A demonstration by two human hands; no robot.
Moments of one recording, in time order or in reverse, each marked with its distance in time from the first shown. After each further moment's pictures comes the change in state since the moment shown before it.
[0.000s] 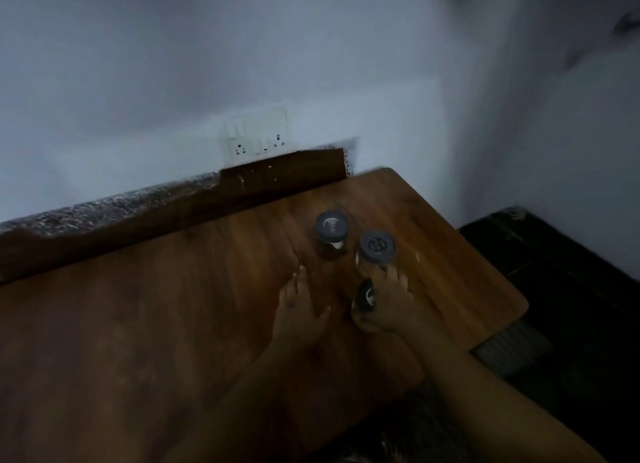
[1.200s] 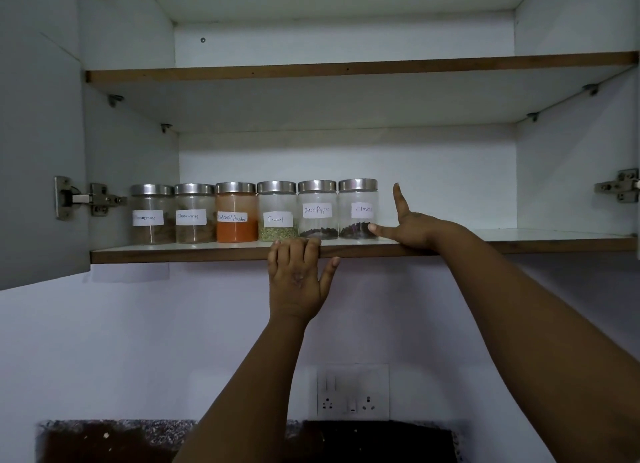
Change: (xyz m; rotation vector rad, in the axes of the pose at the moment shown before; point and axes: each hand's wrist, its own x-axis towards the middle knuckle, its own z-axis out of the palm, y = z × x) left_hand 0.184 0.194 -0.390 0.676 1.515 0.349; right_hand 0.136 -0.228 -0.506 0.095 0.323 -0.692
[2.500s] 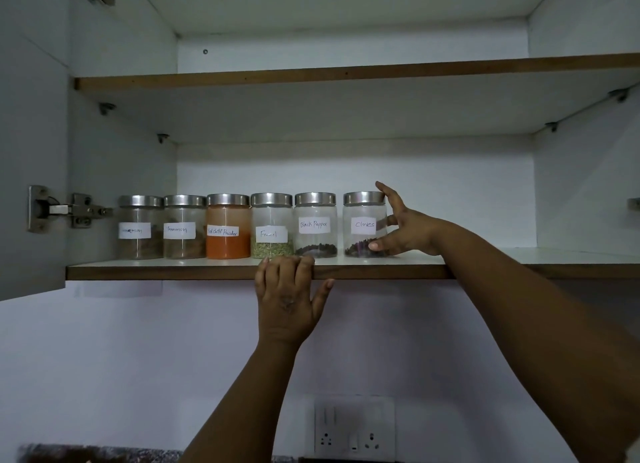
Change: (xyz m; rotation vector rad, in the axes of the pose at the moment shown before) left_hand 0.003 -0.005 0.020 0.078 0.106 0.016; right_hand 0.061 0.016 -0.009 0.535 -0.133 -0.219
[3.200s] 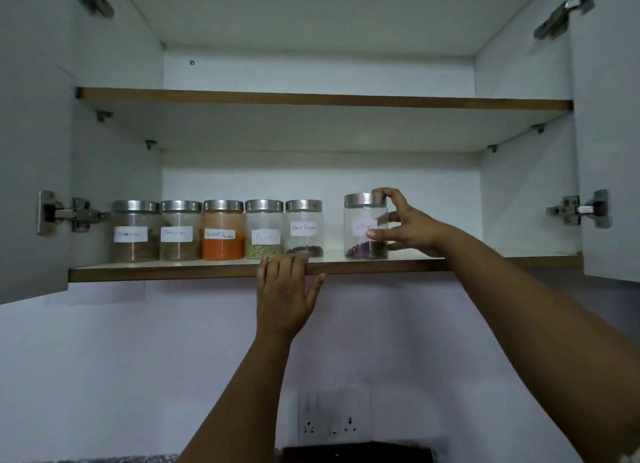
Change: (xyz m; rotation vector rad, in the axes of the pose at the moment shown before) left_hand 0.003 0.003 -0.023 -0.157 -0.144 -0.040; right_hand -0.079 -0.037 -0.002 0.014 0.124 -0.071
